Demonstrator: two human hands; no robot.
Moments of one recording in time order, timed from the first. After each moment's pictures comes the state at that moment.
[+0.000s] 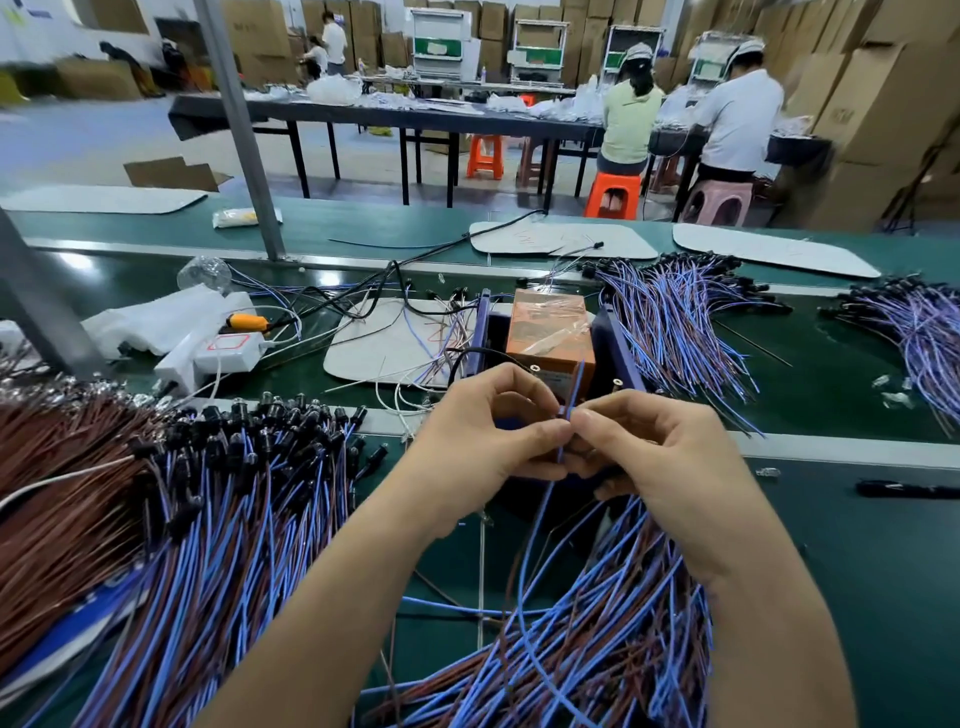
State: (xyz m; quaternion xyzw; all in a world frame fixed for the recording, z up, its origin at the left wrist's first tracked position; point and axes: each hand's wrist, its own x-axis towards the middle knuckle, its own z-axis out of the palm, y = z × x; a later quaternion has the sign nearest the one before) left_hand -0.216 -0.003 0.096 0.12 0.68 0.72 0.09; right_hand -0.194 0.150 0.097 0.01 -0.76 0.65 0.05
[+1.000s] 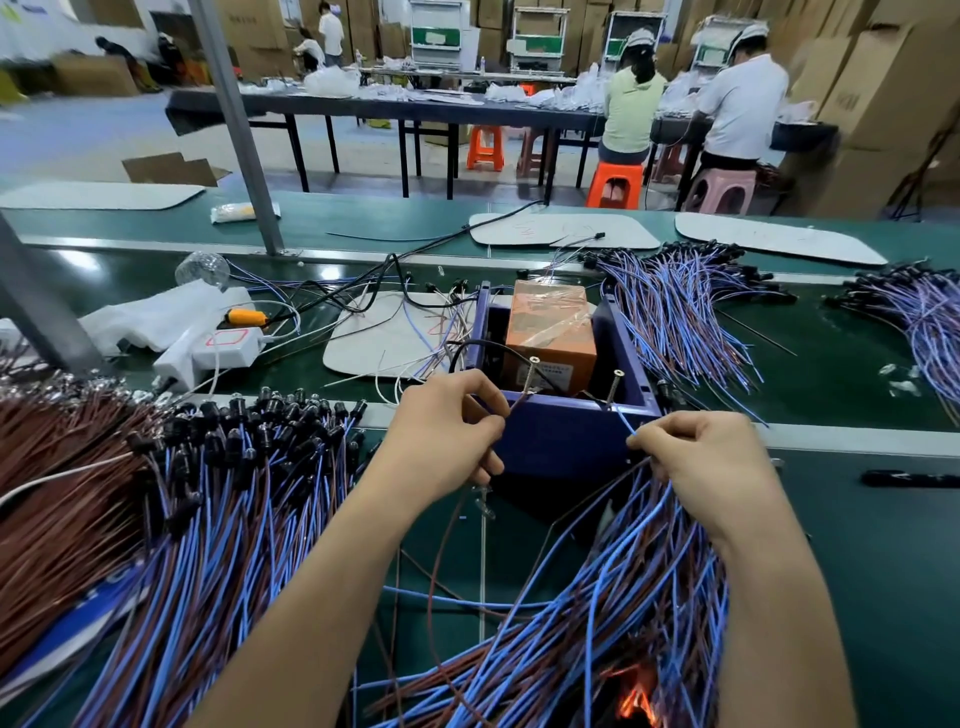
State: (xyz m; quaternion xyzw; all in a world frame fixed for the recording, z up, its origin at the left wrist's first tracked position) left_hand -0.243 -0.019 0.071 0.05 0.85 0.52 0.01; right_hand -0.221 0.187 0.064 -0.15 -0.85 0.50 0.09
